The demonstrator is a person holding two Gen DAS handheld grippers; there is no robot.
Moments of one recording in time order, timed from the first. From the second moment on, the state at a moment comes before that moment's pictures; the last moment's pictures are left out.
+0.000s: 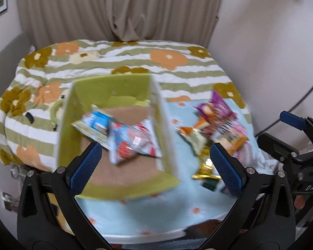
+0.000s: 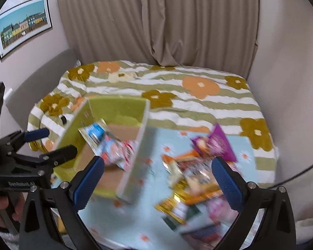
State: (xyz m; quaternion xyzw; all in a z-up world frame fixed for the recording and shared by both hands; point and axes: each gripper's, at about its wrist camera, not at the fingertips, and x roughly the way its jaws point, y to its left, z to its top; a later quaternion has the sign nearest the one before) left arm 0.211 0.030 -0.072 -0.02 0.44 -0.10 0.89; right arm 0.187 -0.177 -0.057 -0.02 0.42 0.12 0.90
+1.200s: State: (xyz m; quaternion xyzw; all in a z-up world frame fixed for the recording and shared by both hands) left arm 0.119 -0.249 -0.253 0.16 0.53 -0.26 0.79; right arm 0.094 -0.400 -0.224 -0.15 0.51 0.15 0.83
